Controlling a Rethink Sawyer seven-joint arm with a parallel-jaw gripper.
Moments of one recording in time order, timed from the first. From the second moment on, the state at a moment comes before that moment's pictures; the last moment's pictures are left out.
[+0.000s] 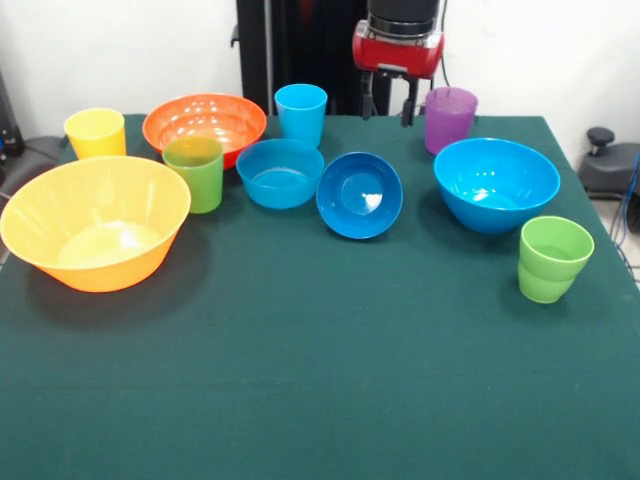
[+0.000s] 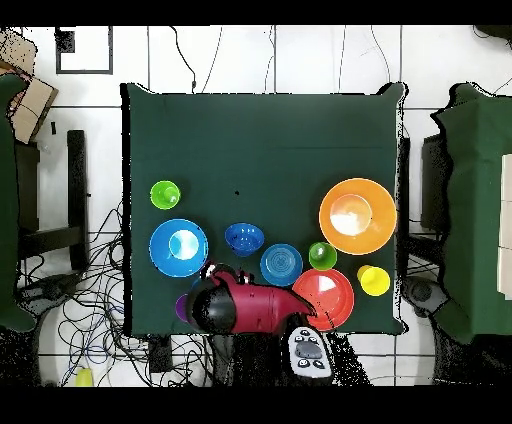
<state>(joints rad) -0.18 -0.75 0.00 2.16 -0.12 0.09 2.02</state>
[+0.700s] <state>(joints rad) -0.16 -0.65 -0.04 2.17 -0.12 -0.01 2.02</state>
